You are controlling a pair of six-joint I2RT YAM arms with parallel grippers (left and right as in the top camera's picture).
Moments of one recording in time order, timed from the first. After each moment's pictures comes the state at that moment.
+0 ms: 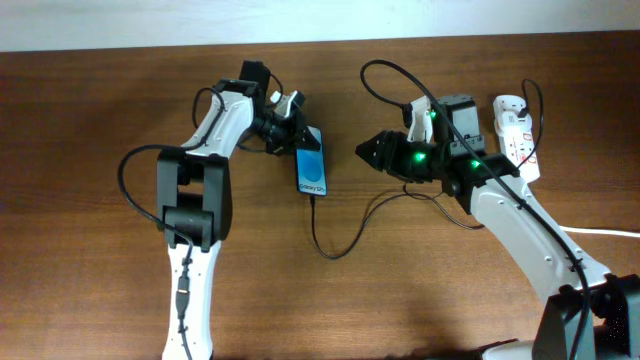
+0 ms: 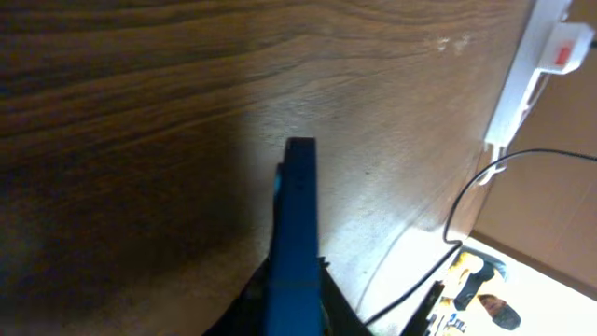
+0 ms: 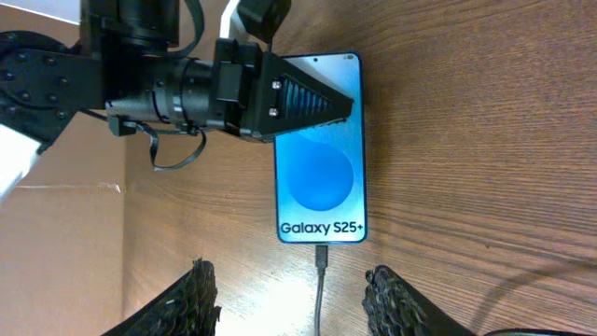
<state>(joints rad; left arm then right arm) -0.20 2.54 2.08 -0.99 0.83 -0.20 0.21 1.57 1.07 -0.32 -0.60 0.62</state>
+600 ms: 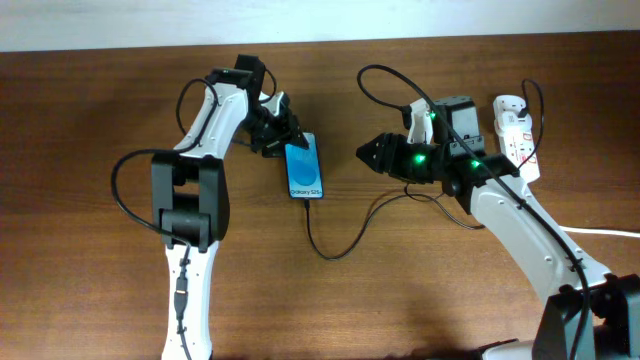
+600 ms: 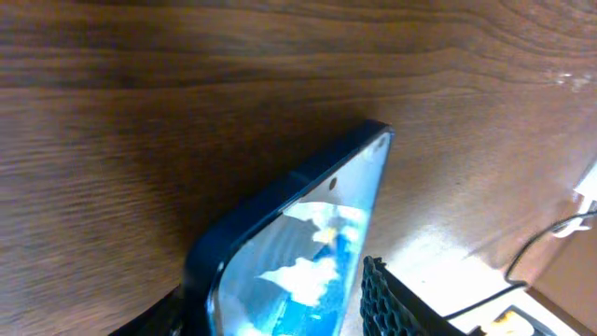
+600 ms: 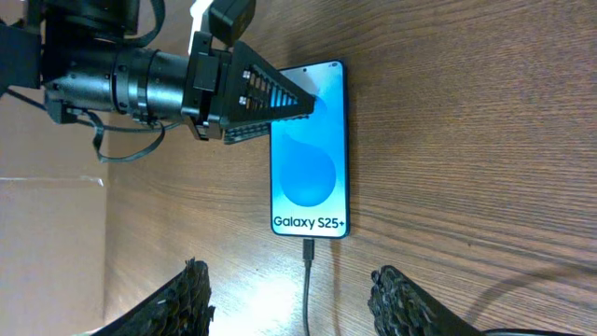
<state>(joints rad) -0.18 2.54 2.17 -1.15 0.57 -0.28 0.21 1.57 1.07 -0.34 -0.58 0.57</state>
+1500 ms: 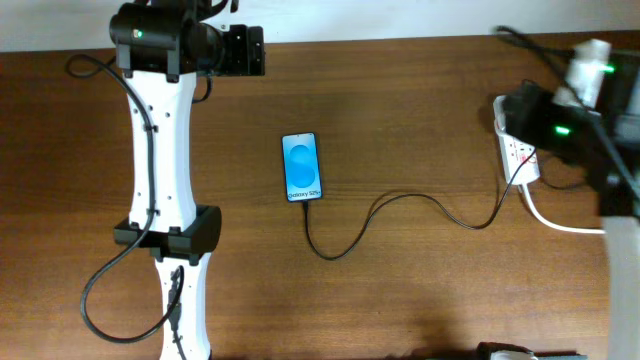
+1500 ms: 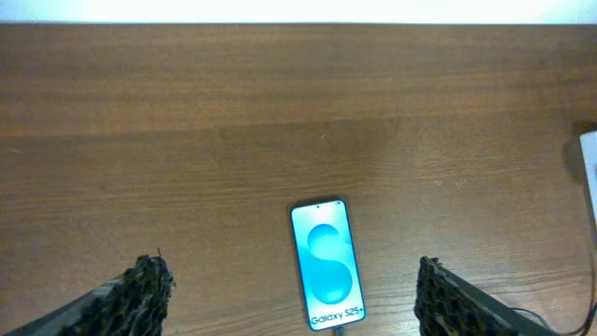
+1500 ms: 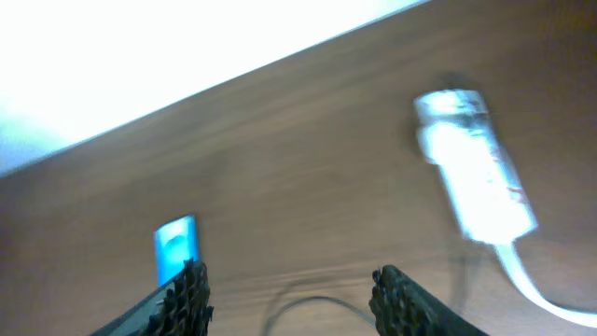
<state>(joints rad) -0.18 2.39 3.12 -1.69 0.11 -0.14 -0.17 1.32 1.65 -1.08 -0.19 0.29</state>
